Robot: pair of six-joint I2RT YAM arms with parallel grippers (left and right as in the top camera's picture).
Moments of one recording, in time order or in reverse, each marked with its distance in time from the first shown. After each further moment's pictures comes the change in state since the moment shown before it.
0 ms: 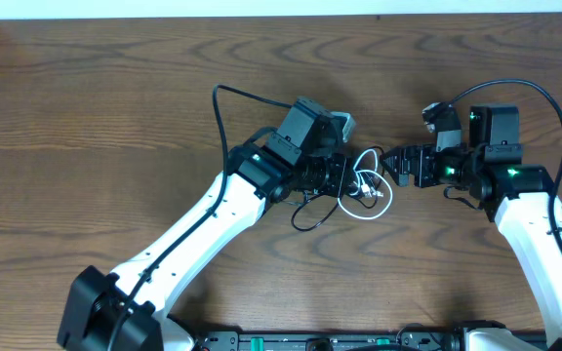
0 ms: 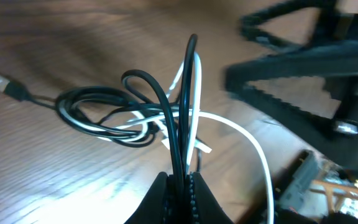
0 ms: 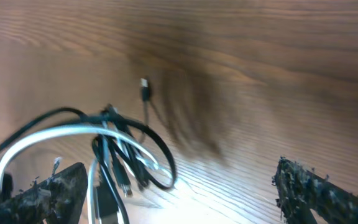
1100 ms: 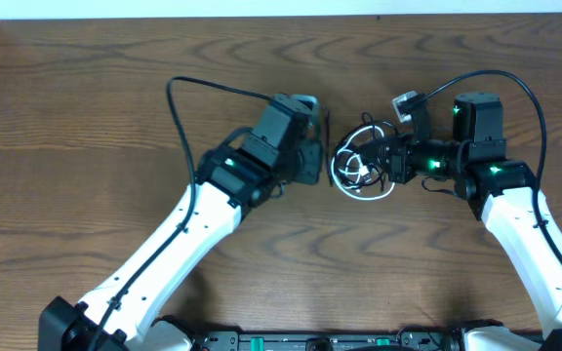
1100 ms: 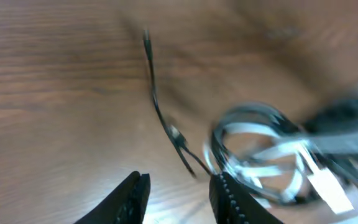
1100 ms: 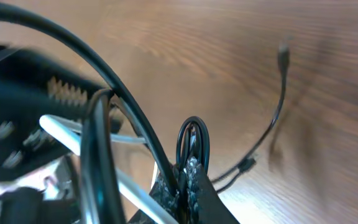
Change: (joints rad) left arm 0.066 -0.100 0.000 -0.072 -0.348 0.013; right arm 0.077 0.033 0.000 0.203 -0.365 0.064
